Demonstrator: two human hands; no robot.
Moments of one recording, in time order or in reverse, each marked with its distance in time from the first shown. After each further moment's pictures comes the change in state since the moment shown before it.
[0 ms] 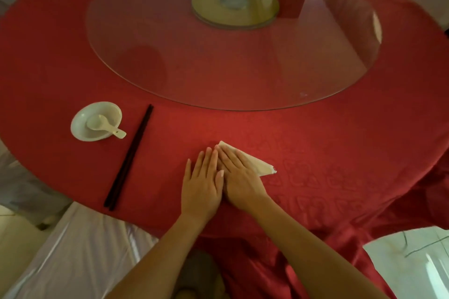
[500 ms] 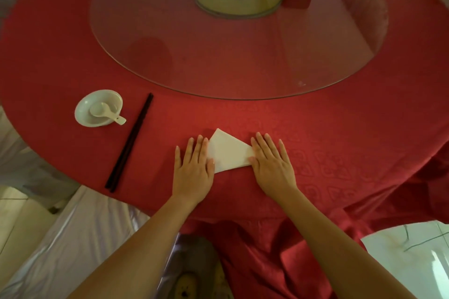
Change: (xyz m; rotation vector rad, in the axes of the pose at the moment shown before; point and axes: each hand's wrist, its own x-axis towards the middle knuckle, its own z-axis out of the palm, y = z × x) left_hand -0.002 -0.009 0.004 0.160 -0.147 -0.047; right_hand -0.045 0.059 -0.012 -0.078 0.044 0.279
